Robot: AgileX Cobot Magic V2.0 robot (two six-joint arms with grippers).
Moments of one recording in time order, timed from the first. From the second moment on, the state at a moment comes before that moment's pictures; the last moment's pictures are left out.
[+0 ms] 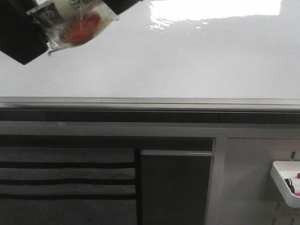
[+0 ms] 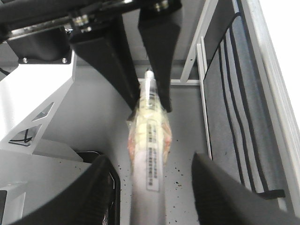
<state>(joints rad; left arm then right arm) -0.83 1.11 -1.02 -0.20 0.97 0.78 0.70 1.26 -1.12 0.70 0.87 -1.16</state>
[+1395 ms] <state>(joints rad) -0.83 1.11 -1.02 -0.19 0.92 0.79 0.70 1.27 -1.12 0.70 0.86 -1.16</state>
